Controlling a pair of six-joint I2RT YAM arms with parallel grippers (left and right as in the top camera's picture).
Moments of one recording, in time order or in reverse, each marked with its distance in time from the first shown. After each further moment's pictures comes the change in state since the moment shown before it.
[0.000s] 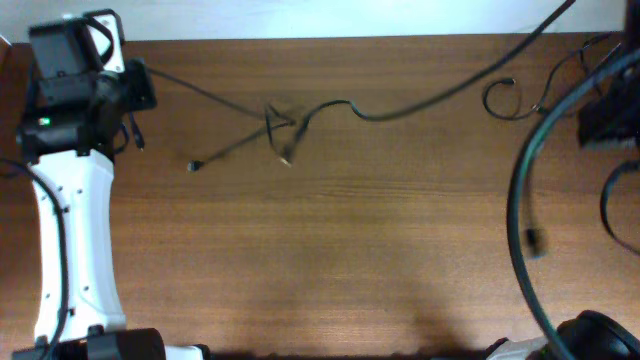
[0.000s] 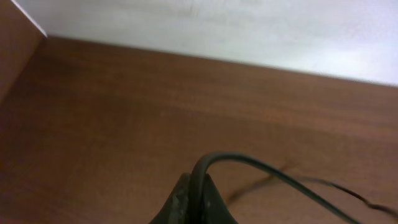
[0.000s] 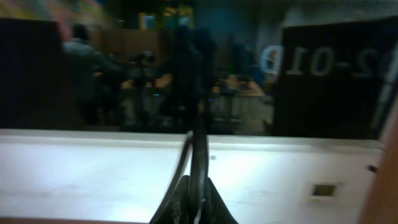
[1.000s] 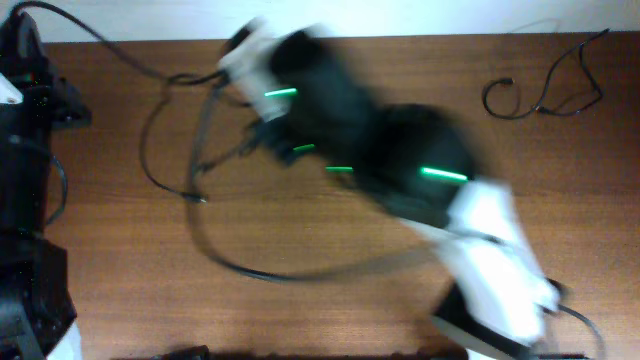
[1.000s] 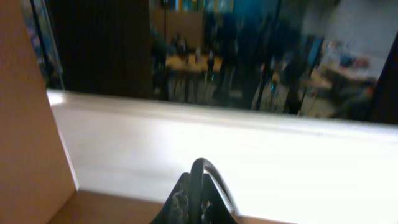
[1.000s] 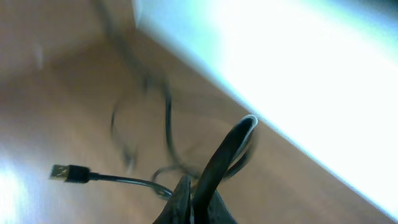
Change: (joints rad) left arm 0.022 -0.418 0.147 0.141 0.066 -0.060; right arm 0.221 0.387 -0.027 -0.135 -0.451 0.035
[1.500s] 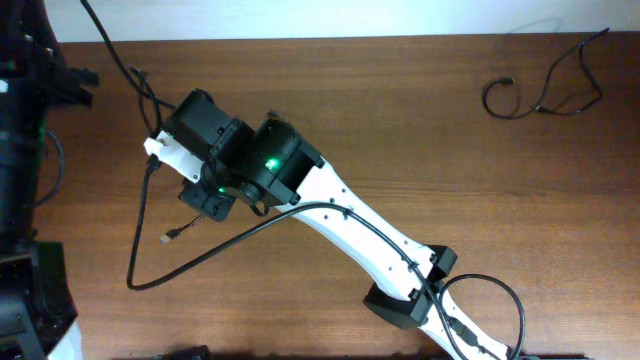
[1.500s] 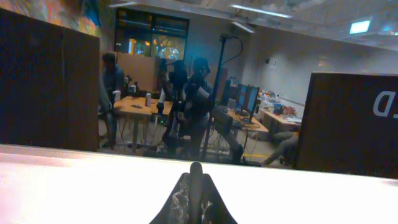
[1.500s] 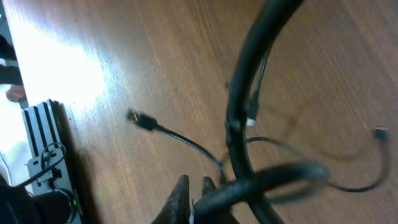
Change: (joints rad) left arm 0.000 -0.011 -0.009 0.245 0.185 -0.151; right arm 0.125 0.411 -0.011 -0.057 -0.362 -0.066
